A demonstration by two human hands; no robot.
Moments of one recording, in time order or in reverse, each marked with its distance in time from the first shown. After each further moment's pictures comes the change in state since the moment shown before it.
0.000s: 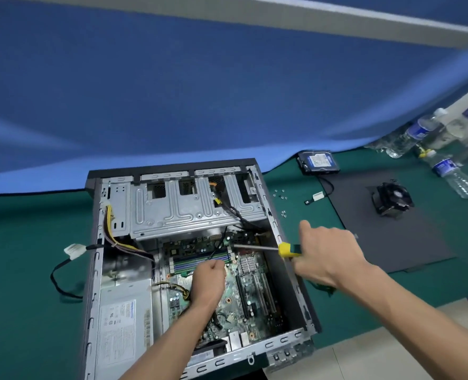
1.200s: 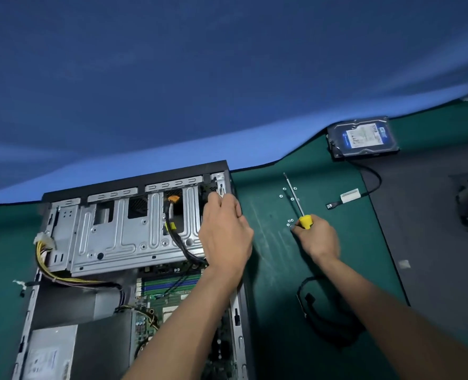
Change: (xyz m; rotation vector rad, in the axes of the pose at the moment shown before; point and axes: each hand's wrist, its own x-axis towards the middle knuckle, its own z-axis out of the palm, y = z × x) left_hand 0.085 0.136 0.121 0.731 0.595 0.348; right_hand 0.201 0.085 0.181 1.065 -0.136 0.401
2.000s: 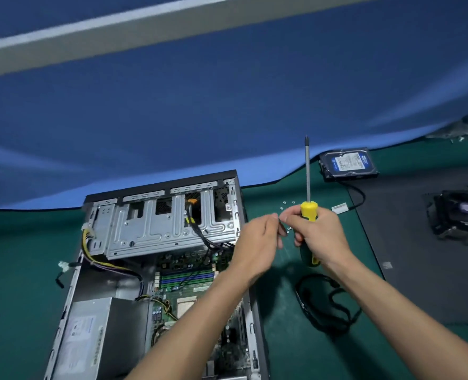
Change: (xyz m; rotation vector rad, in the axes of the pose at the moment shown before) left_hand -0.047 0.029 -0.044 -0.566 -0.428 0.099; right_hand -0.121 -0.064 -0.085 0.680 -0.174 -0.337
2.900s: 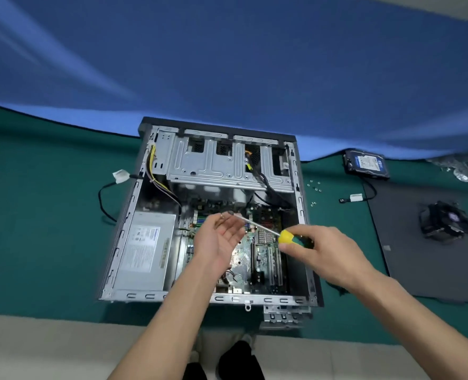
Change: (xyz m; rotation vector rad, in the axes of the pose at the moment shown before) left_hand -0.119 -0.122 -0.118 -1.557 0.274 -0.591; right_hand -0.134 -0.003 0.091 -1.244 -0.315 -0.166
